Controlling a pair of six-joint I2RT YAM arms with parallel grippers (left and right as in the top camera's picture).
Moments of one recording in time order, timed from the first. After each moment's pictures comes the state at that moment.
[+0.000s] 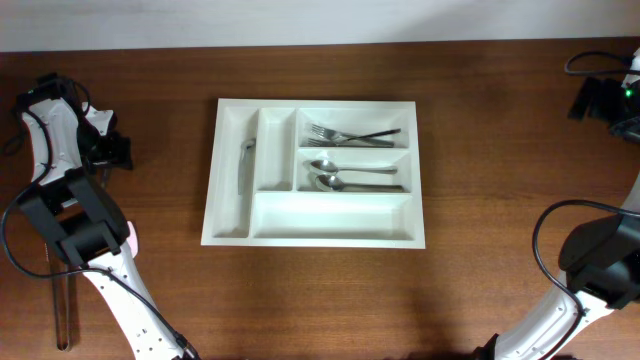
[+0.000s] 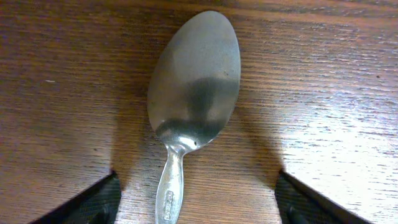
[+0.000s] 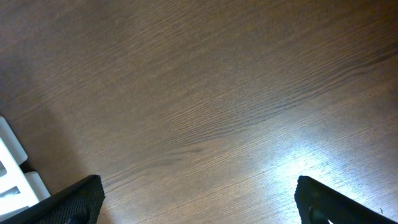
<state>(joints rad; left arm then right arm) 0.43 2.61 2.36 -1.32 -0.01 0.35 -0.49 2.09 2.29 -1.47 -0.04 -0.02</state>
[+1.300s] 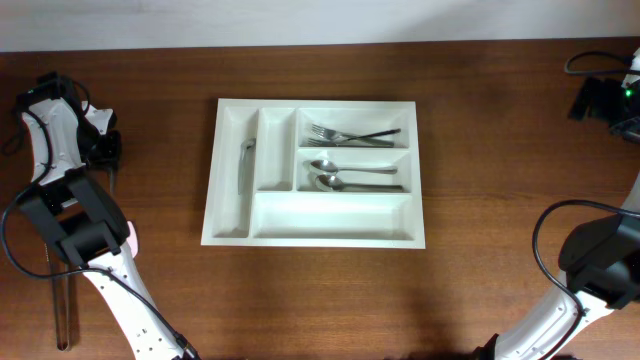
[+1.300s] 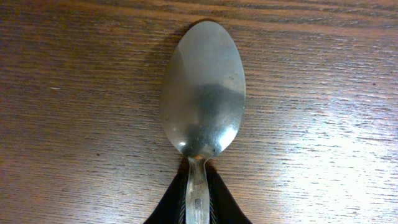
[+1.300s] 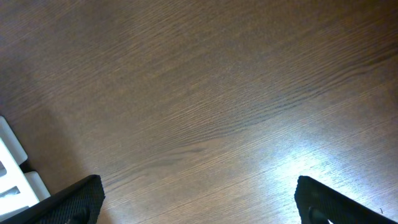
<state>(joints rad) 0.43 2.61 2.36 -1.31 -0.01 0.35 -0.49 2.09 2.29 -1.47 -0.04 -0.02</state>
